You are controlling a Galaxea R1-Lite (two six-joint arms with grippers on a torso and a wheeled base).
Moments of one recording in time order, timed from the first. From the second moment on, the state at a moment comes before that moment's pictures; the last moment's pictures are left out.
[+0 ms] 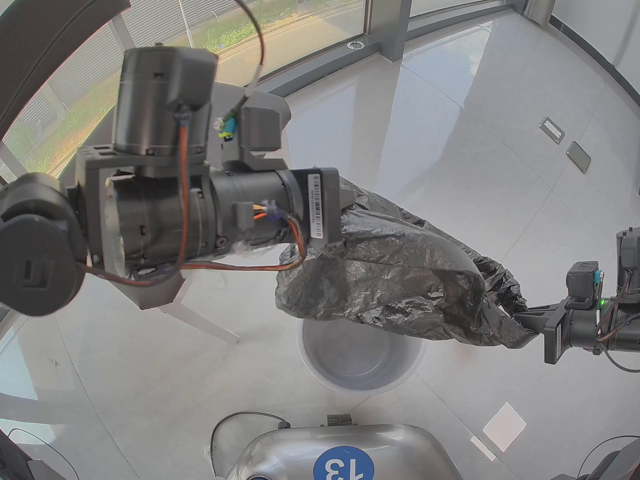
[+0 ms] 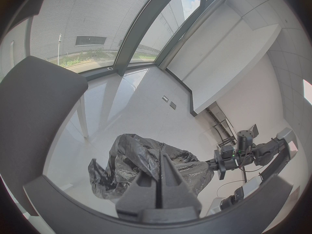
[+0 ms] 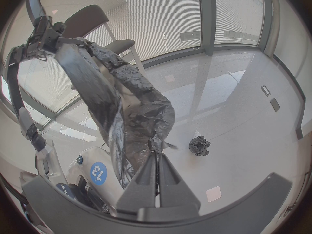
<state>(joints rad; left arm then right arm) -0.77 1.64 -1.26 -0.10 -0.06 -0.27 0.29 1.33 -0.53 -0.24 0.16 -0.13</state>
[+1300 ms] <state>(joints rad) -0.78 1.77 -1.36 0.05 -0.03 -0.29 0.32 1.39 -0.39 -0.25 0.18 -0.13</state>
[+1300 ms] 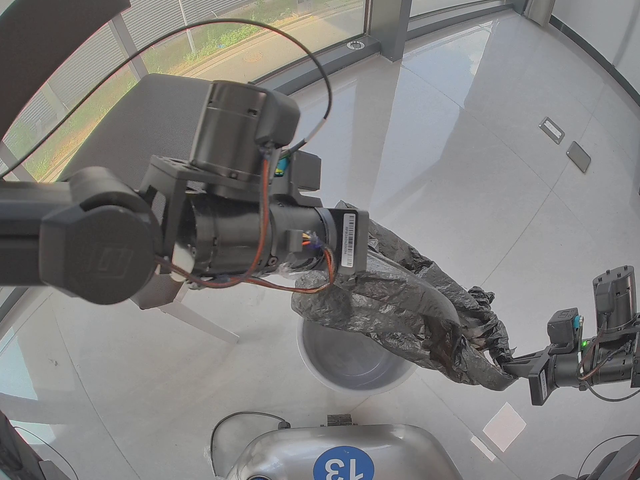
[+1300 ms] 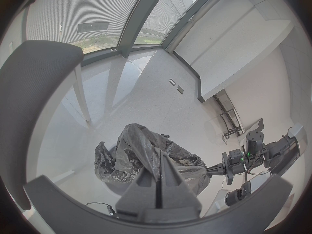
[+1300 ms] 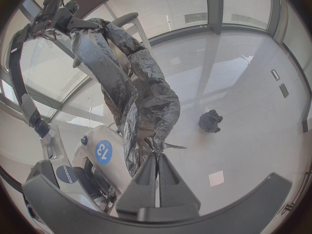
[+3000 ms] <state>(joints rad) -0.75 2.06 -1.58 -0.18 -0.09 -0.52 0.29 1.42 -0.45 -0.26 0.18 -0.16</state>
